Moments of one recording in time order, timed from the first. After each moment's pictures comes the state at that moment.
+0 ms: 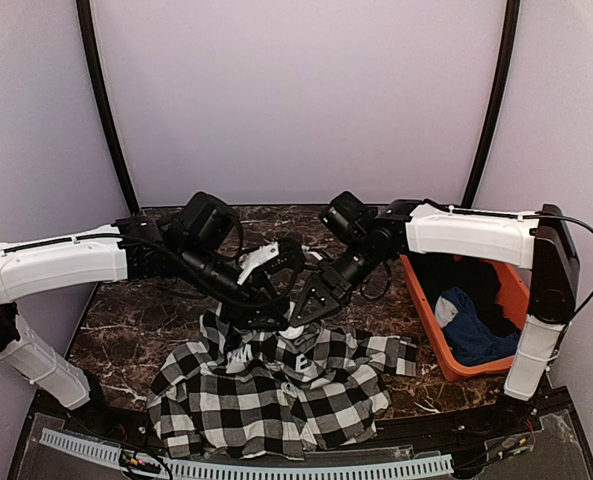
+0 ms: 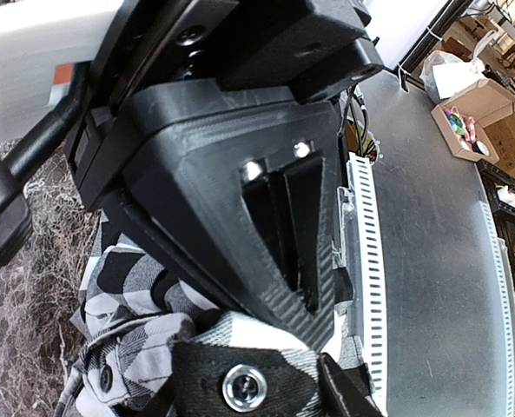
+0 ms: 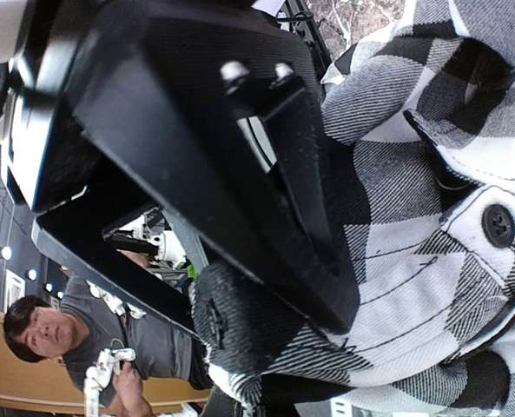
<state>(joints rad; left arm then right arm) -0.92 1.45 1.18 -0.55 0.60 0.17 0.88 1.82 1.48 -0.76 -1.19 0.22</state>
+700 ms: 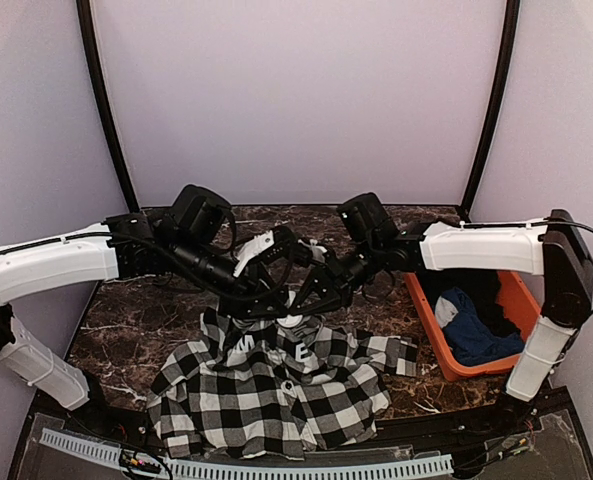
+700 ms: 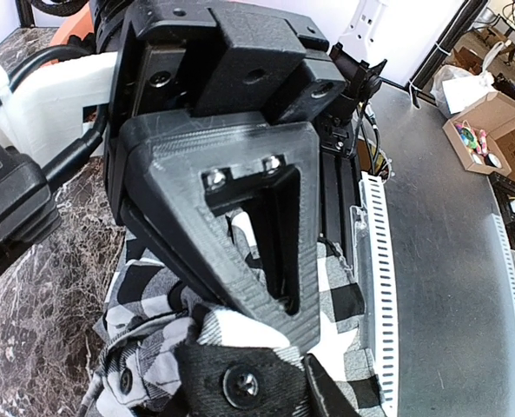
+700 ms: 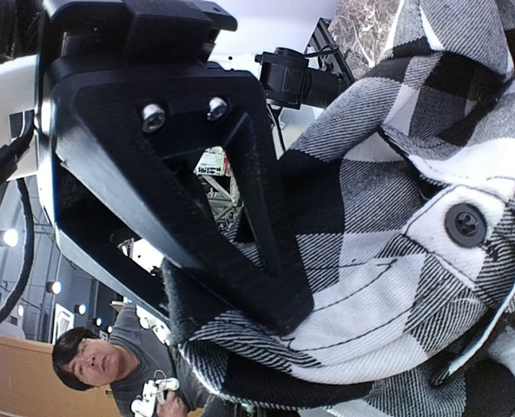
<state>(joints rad) -0.92 1.41 1.18 -0.52 0.56 0.16 0.85 1.73 1.24 -0.19 -1.28 0.72</state>
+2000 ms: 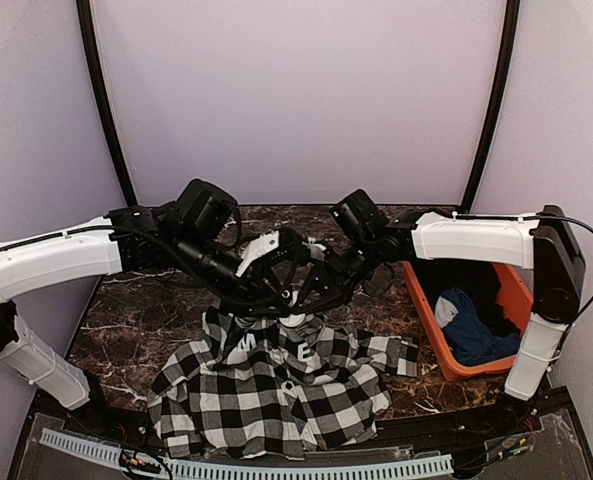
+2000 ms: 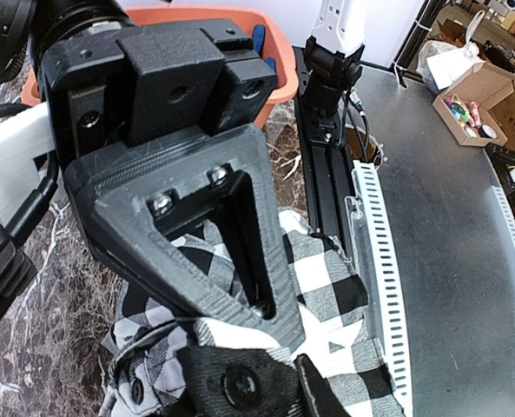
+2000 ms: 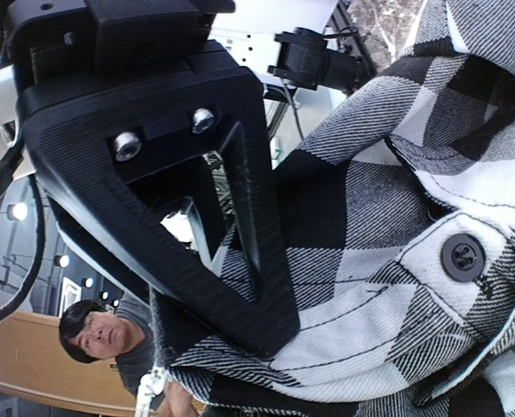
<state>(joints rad) -0.93 1.43 1.25 -0.58 0.59 0.28 0.83 1.79 1.36 -0.42 -1.37 0.52</state>
